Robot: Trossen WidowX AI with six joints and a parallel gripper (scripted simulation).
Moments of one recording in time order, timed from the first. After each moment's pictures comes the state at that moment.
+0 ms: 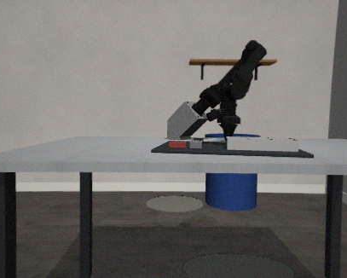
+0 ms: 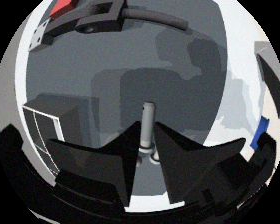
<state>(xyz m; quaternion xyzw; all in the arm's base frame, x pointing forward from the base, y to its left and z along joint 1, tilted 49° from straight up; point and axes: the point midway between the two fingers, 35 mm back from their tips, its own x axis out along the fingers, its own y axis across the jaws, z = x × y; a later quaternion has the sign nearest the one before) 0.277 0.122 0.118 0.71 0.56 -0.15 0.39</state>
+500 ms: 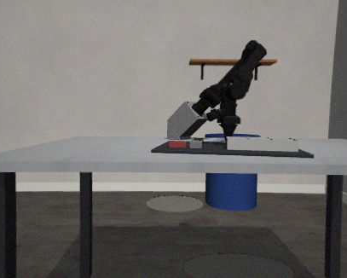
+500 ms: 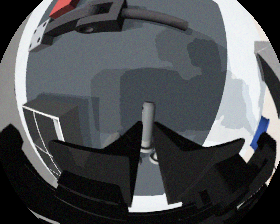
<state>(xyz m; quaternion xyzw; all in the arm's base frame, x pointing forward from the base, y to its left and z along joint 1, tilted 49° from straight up) 0.277 0.122 0.119 0.71 0.56 -0.15 0.39</state>
